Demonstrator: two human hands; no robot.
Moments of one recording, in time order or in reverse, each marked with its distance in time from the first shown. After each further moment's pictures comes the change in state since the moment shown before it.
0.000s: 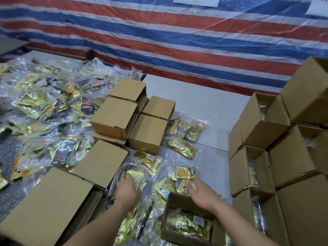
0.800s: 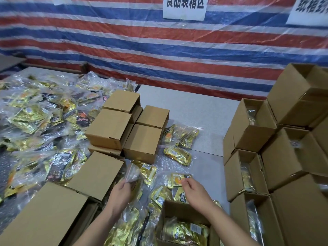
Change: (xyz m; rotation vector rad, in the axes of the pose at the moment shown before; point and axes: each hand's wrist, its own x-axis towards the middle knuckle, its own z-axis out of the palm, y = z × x) left_hand -0.072 0.027 -0.085 -0.838 -0.099 0.085; right_hand -0.004 -0.016 -0.005 0.411 0.172 -0.054
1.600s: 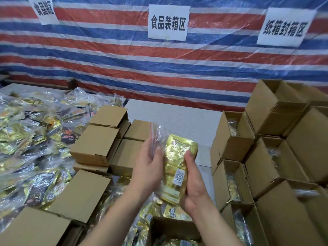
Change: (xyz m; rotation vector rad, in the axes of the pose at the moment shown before) left_hand -0.050 0.169 0.060 -0.180 0.013 0.631; right_hand -0.053 -0.122 -0.062 1.420 -0.271 -0.116
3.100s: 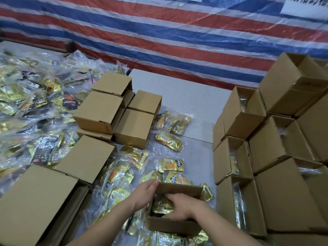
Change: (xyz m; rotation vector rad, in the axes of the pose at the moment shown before) left_hand -0.079 -0.202 -0.019 0.348 -0.572 -0.456; right_hand -0.003 0.104 -0.129 -1.870 -0.300 0.666
